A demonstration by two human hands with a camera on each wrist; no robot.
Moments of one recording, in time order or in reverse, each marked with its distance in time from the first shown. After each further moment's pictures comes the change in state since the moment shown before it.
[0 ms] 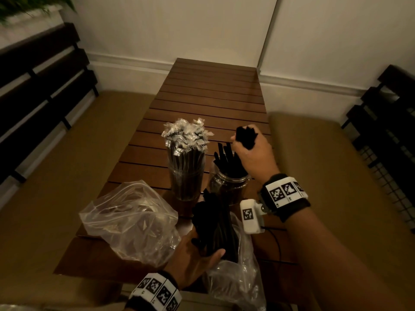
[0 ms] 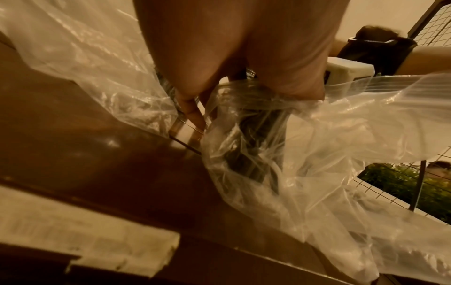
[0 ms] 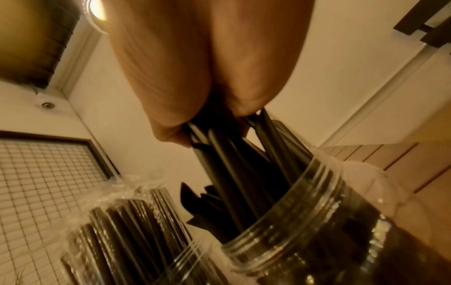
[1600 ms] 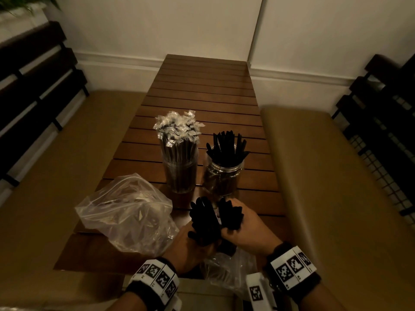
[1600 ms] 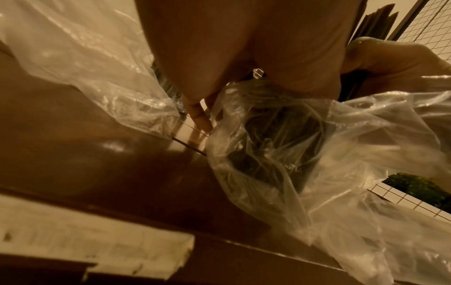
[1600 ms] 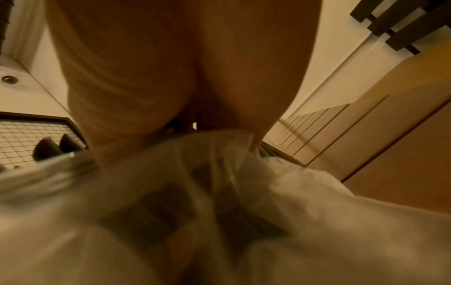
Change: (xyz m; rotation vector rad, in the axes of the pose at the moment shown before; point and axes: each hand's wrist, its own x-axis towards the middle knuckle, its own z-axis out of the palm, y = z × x) left_hand 0.003 -0.019 -0.003 0.230 -0.168 -0.078; right_hand -0.156 0.044 0.003 0.009 -0.488 0.067
